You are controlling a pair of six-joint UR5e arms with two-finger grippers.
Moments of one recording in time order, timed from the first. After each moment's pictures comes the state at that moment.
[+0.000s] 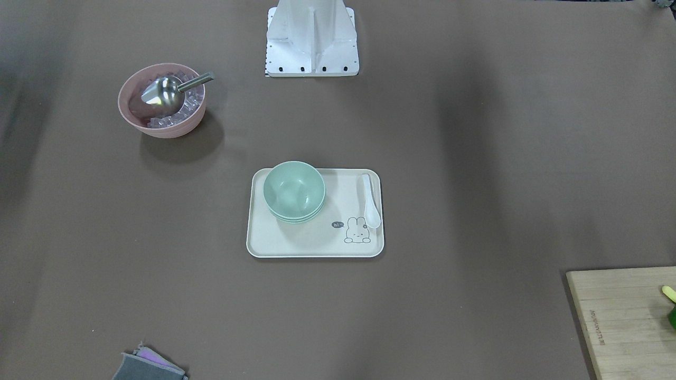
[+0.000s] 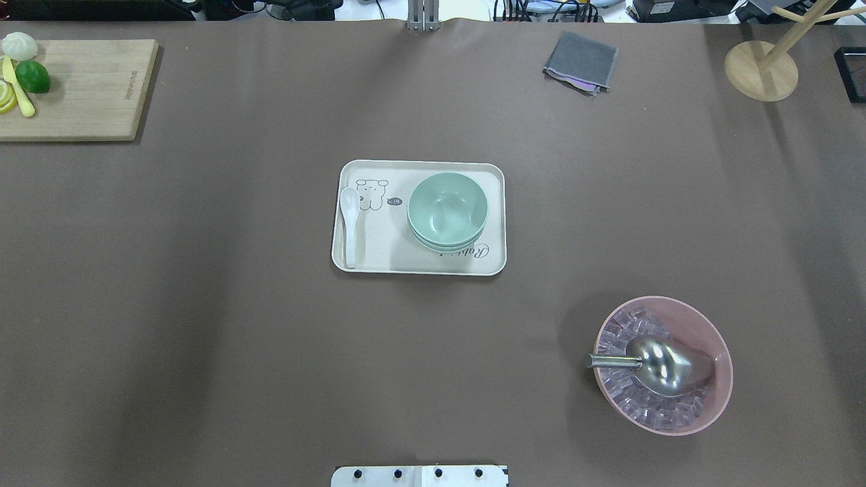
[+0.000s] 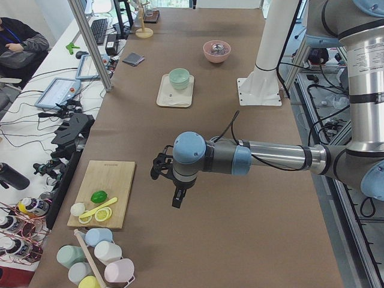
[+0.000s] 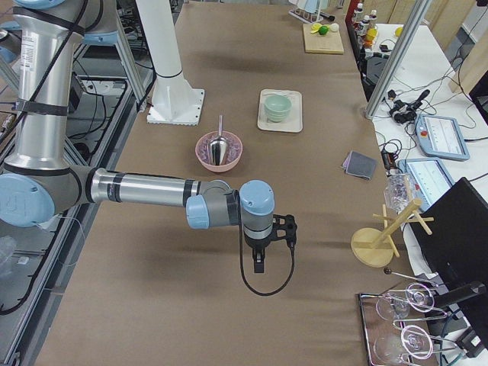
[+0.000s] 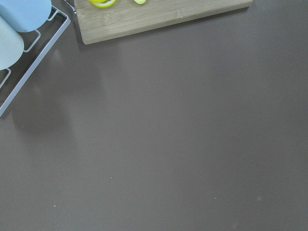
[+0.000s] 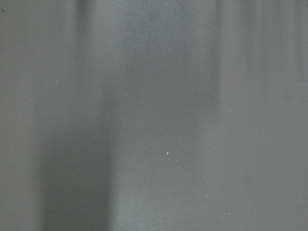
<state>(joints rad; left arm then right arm) -1.64 -1.38 -1.84 -1.60 -2.41 0.22 1.52 -1.74 1.68 -1.37 2.27 0.09</state>
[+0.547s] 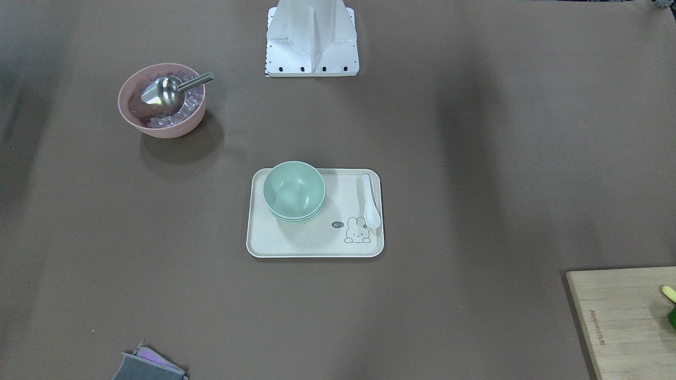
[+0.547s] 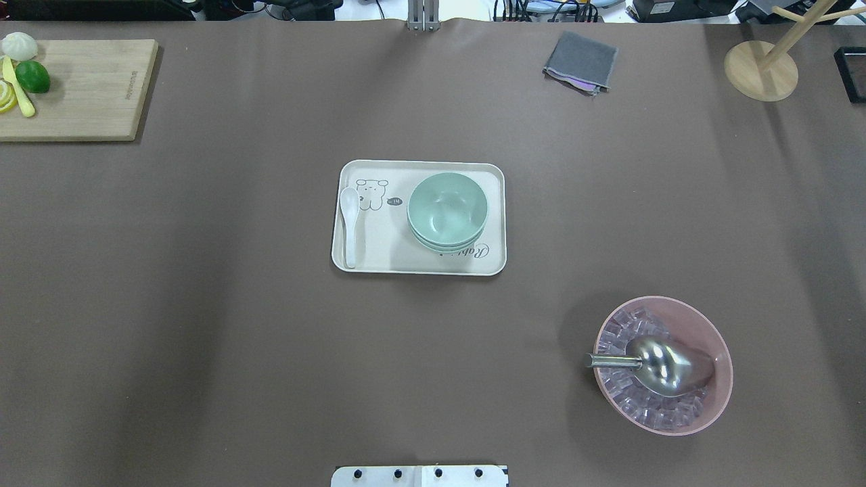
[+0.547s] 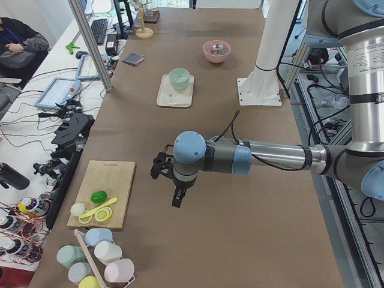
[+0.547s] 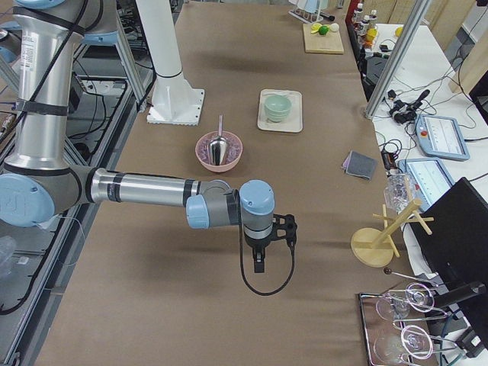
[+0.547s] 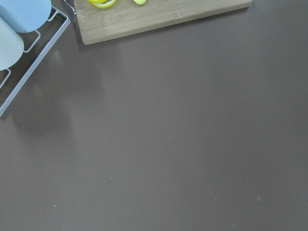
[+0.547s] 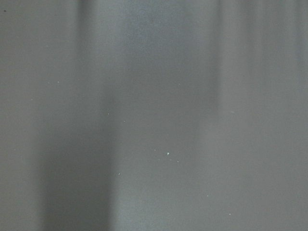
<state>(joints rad) -1.65 -1.38 -1.85 -1.60 -2.41 0.22 1.52 -1.74 1.68 -1.37 2.27 0.08</state>
